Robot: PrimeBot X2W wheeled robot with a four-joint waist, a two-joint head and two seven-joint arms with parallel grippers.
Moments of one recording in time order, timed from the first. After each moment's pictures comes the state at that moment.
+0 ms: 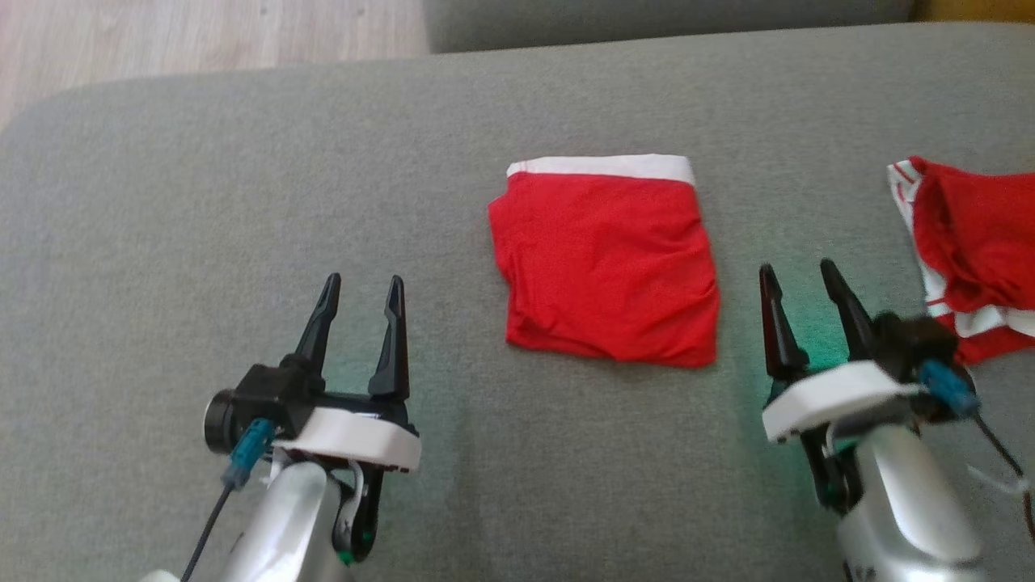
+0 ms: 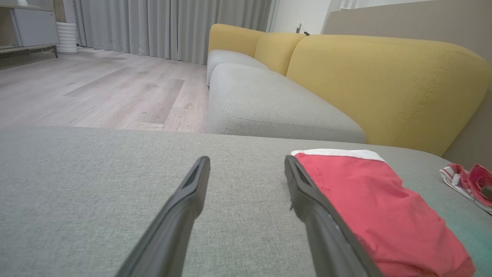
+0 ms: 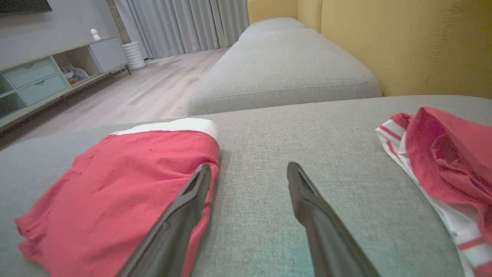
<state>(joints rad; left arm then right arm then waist) -0.27 0.04 -0.29 0.40 -0.31 -0.02 -0.26 -0.28 -0.05 0.05 0.52 0.15 0.13 -0.23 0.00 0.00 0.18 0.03</state>
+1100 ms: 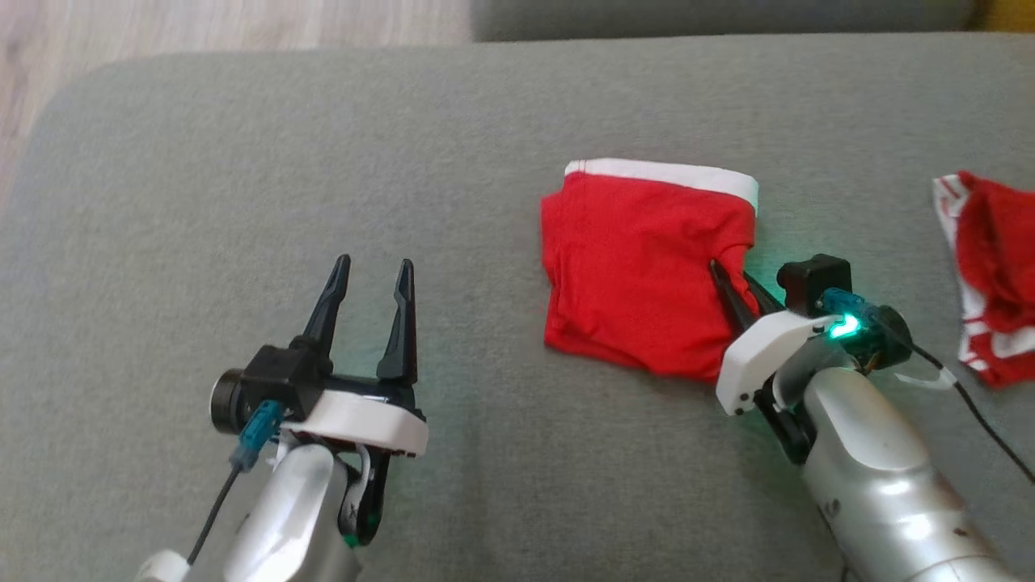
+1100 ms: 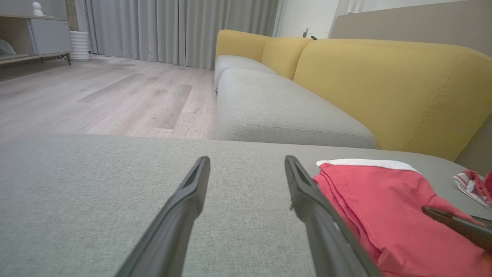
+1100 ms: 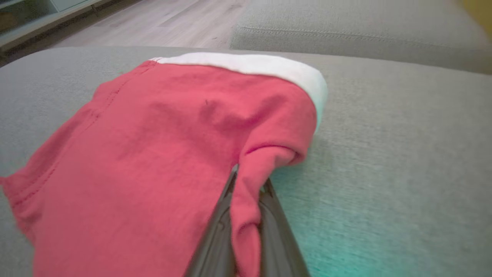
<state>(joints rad) -0.32 0.04 -0.32 0.42 -0.31 -0.02 -0.26 -0.56 -0.08 0.27 0.94 0.16 0.13 -0.15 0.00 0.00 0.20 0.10</state>
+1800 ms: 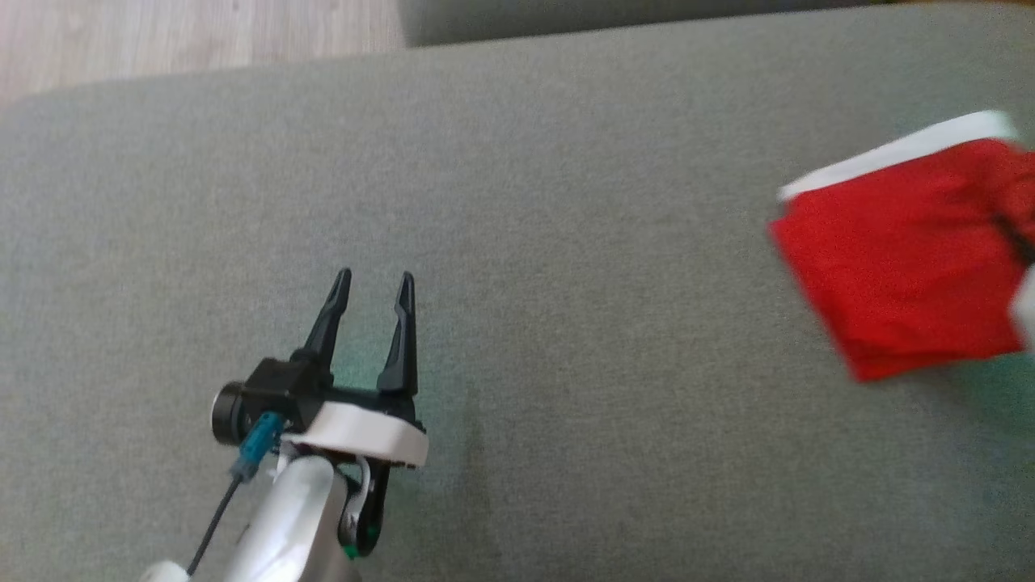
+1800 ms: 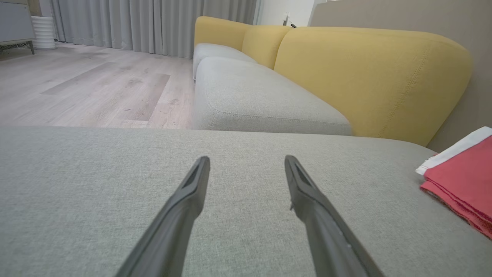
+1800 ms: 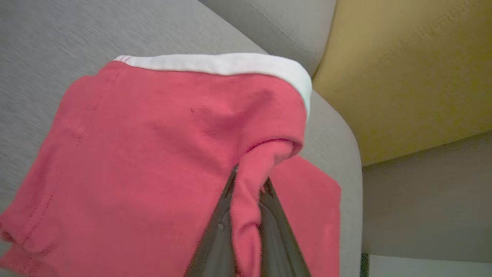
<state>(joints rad) -0.29 0.04 -0.32 0.41 -0.31 -0.02 -0.26 -0.59 -0.82 0.65 0.57 0.37 0.13 0.13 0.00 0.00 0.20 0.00</state>
